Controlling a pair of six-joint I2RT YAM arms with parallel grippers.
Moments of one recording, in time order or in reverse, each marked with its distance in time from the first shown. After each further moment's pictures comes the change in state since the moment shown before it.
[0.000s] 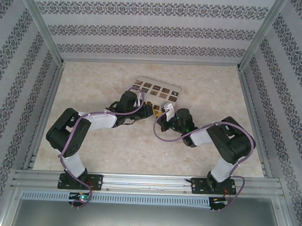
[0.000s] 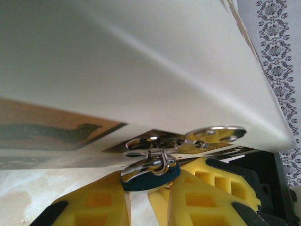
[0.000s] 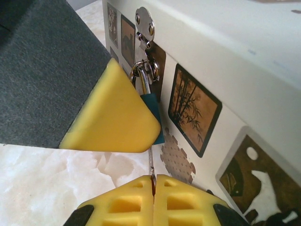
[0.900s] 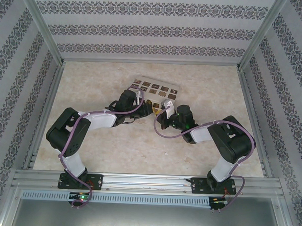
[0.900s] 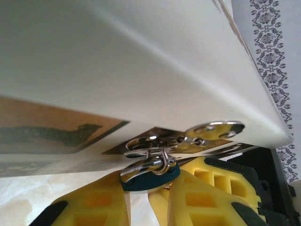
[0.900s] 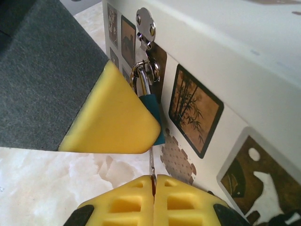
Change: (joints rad) left arm 0.011 0.000 0.002 0.019 -0.003 -0.011; right arm -0.026 0.000 0.048 -0.060 -0.054 -0.023
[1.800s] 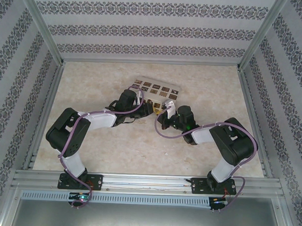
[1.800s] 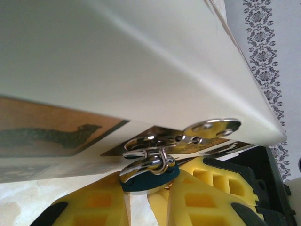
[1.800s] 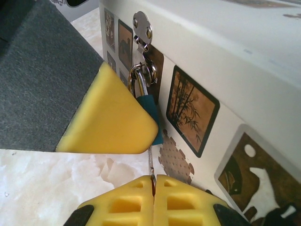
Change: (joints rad) left arm 0.000 0.000 0.008 0.003 0.026 -0.007; right arm 0.001 -0.033 -0.020 -0.001 0.014 0.065
